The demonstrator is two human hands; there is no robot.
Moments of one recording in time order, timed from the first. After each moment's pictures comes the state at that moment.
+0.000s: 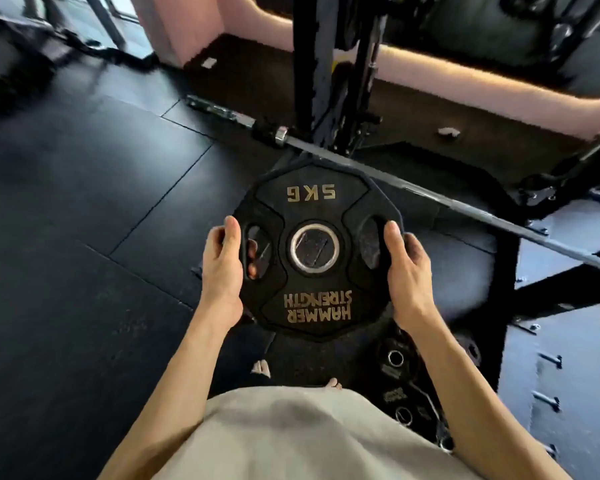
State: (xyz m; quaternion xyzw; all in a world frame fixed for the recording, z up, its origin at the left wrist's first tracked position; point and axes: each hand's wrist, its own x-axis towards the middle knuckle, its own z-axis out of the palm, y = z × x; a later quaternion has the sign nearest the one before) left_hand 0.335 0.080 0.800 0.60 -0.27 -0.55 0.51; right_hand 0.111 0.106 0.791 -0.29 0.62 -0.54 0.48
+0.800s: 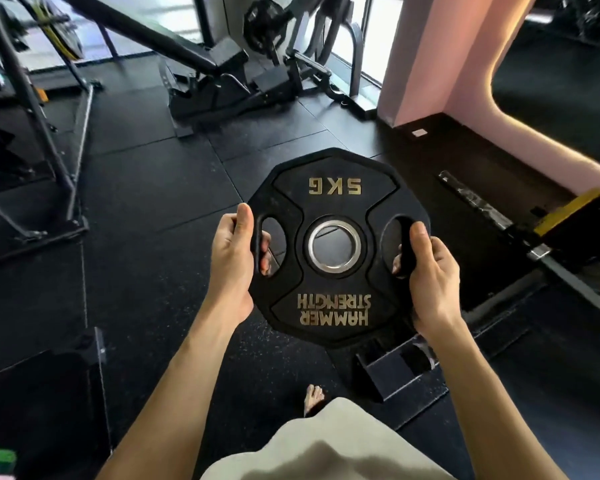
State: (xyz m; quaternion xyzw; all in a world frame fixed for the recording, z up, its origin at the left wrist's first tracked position) left_hand 0.824 0.114 0.871 0.60 -0.19 -0.36 0.68; right_hand 0.619 0.017 0.843 -0.50 0.50 -0.46 0.54
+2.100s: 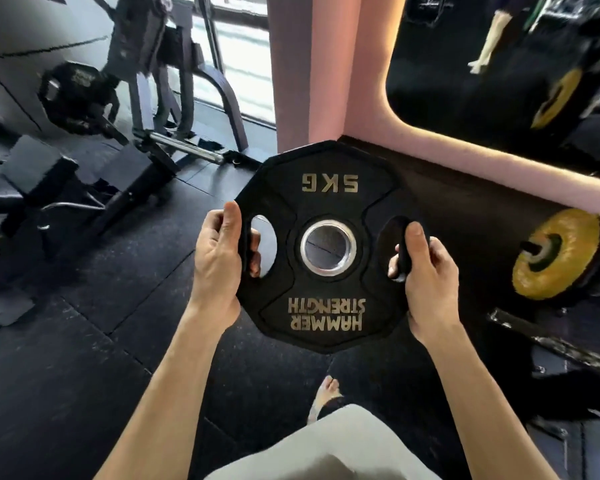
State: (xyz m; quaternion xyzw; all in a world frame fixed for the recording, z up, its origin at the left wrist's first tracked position) left_hand 1.217 -0.720 0.874 0.50 -0.39 -0.52 0.58; right_hand 0.988 -0.697 0.849 -0.33 0.59 -0.59 0.44
